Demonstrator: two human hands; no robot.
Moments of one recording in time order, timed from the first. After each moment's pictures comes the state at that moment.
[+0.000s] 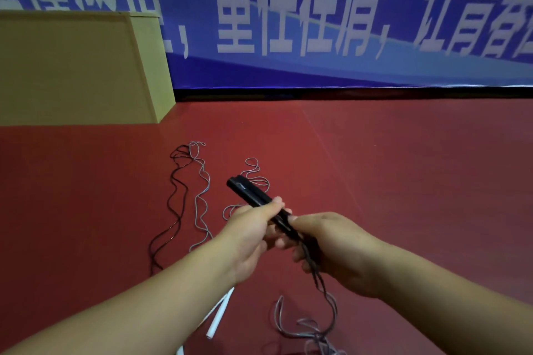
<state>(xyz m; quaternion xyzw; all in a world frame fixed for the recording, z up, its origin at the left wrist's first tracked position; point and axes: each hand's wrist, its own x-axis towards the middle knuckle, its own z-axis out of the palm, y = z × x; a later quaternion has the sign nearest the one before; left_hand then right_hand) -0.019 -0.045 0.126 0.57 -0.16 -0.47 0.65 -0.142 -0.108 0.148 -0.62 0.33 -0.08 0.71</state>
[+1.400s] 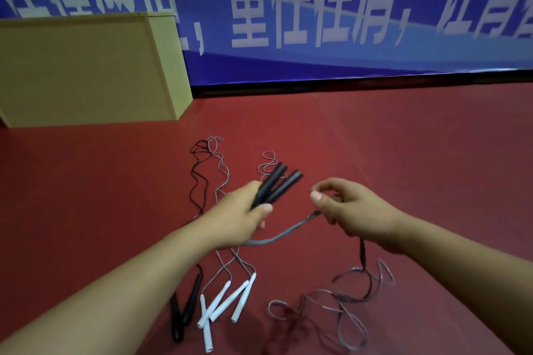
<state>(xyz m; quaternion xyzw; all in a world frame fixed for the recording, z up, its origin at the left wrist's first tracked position) 0.047 -0.003 0.130 0.78 -0.54 -0.18 0.27 -0.142 -0.141 0.140 -0.81 0.28 -0.15 0.50</state>
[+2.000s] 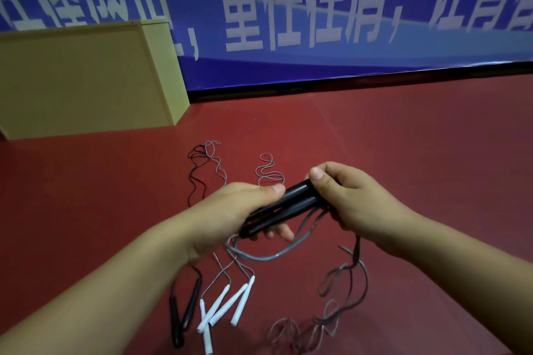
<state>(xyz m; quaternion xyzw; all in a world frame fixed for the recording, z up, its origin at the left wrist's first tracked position) -0.002 0.014 0.197 0.65 -0.46 -0.42 0.42 -0.157 -0.121 0.177 -0.79 0.25 -0.25 0.51</state>
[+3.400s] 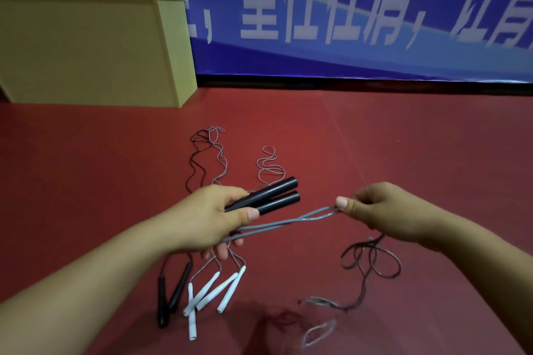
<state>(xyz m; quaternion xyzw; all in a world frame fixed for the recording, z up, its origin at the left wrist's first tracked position) 0.029 0.034 0.161 0.76 -0.47 -0.31 0.32 -0.182 -0.174 0.163 -0.90 0.31 -0.05 0.31</state>
